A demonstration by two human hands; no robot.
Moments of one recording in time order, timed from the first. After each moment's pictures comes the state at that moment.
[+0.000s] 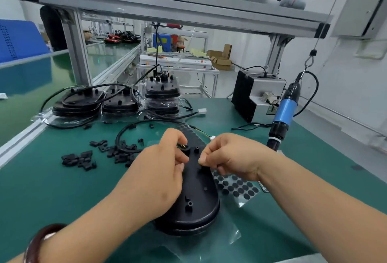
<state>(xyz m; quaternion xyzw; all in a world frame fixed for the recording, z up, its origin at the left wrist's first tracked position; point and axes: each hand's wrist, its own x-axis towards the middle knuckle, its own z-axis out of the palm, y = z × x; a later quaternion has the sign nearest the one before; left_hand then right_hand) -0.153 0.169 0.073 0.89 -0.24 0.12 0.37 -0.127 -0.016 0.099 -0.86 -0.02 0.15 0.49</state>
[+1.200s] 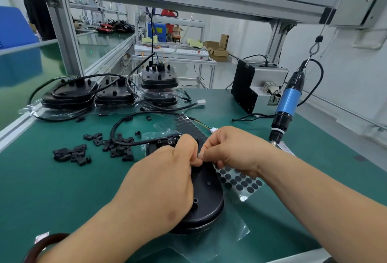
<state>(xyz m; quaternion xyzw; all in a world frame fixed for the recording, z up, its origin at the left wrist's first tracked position) -0.162 0.164 0.061 0.91 -0.27 0.14 0.27 -0.136 -0.008 0.102 -0.89 -0.01 0.11 0.43</state>
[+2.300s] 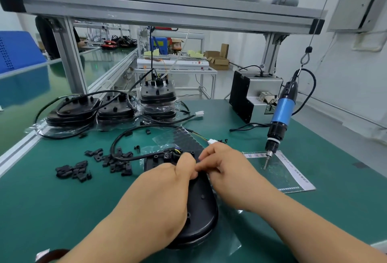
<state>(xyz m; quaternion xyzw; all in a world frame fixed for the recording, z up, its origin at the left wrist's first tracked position) -0.164 0.161 0.070 0.93 -0.30 0.09 0.18 -0.148 -0.012 0.070 -0.93 -0.12 -0.09 0.32</state>
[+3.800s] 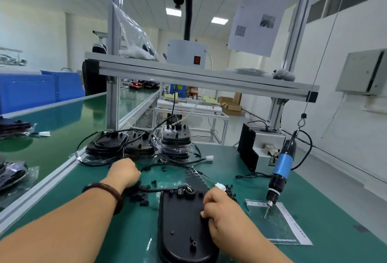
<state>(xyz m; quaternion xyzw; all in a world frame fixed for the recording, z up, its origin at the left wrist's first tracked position) -0.014 0.253 0.073 0.99 0.07 0.02 0.12 -0.155 -0.007 0.060 -0.95 -0.23 -0.17 0.14</state>
